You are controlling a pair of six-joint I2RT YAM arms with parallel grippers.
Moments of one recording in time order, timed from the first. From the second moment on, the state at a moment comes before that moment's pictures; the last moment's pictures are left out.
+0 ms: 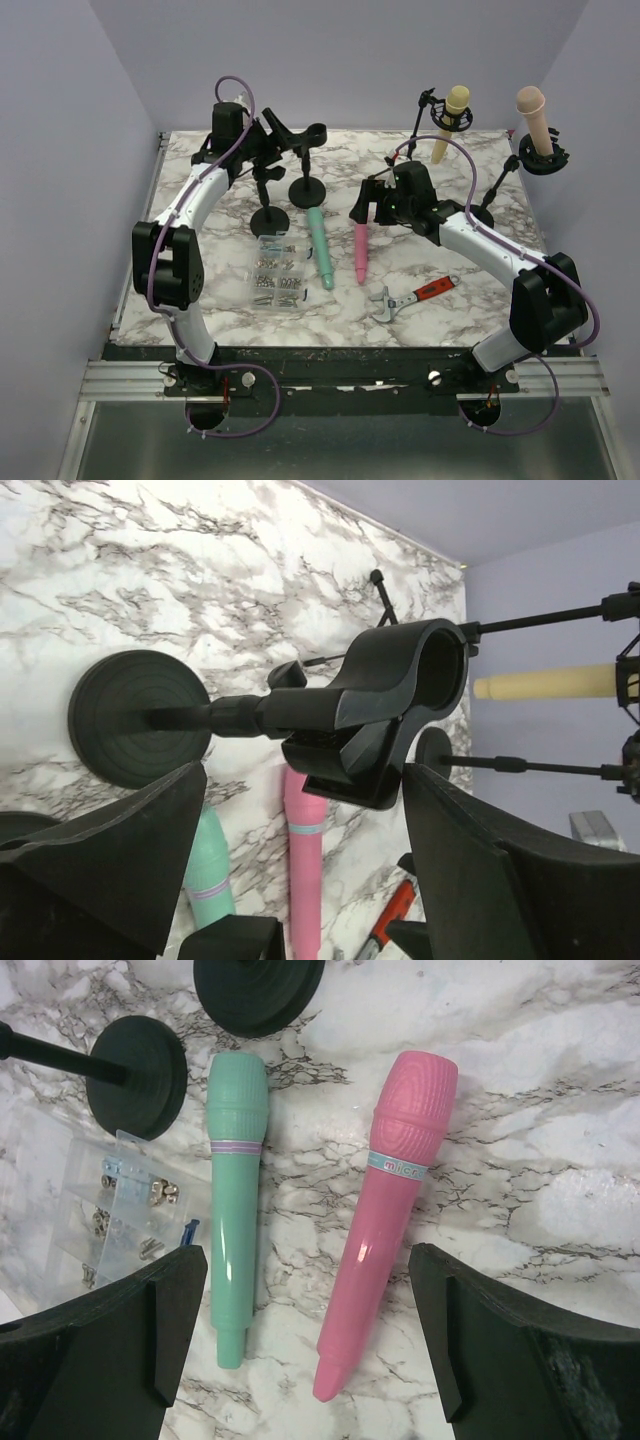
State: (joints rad) left arm -0.16 1.84 1.56 -0.16 0.44 -0.77; right arm 0.50 1.55 1.11 -0.20 -0.09 0.43
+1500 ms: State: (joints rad) left arm -0.32 1.17 1.28 -0.24 0.59 -0.41; right arm 0.43 1.61 1.75 -0.38 0.62 0.20
